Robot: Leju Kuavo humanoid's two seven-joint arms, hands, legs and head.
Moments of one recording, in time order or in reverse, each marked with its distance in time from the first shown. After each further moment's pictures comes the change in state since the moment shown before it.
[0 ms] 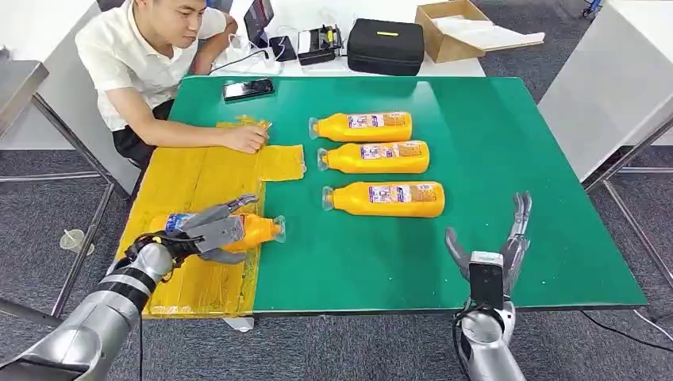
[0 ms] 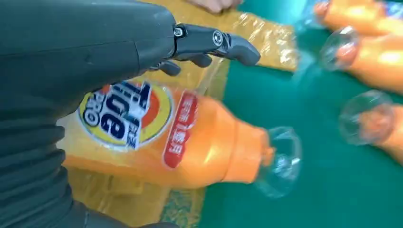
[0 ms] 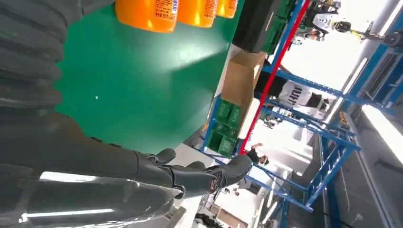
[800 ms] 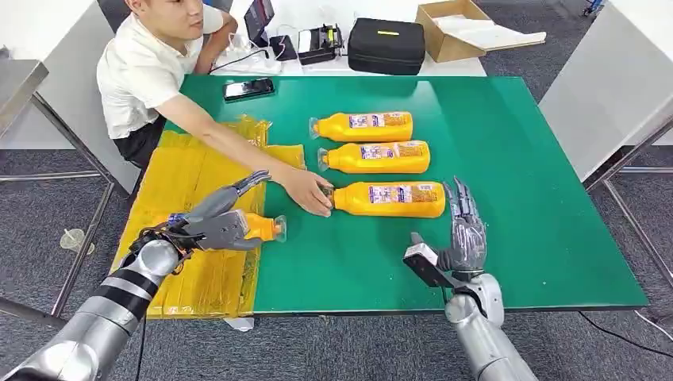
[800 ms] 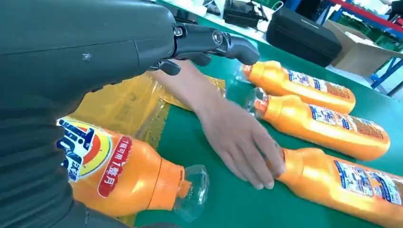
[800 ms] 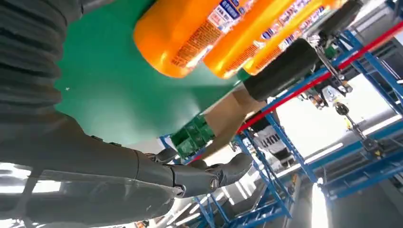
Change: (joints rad) left arm 0.064 0.035 -0.153 -0.276 0.213 0.082 0.029; right arm -0.211 -0.030 0.026 0.404 0.522 0.002 0.024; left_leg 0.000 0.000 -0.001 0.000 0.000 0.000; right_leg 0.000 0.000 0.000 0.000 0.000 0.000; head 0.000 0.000
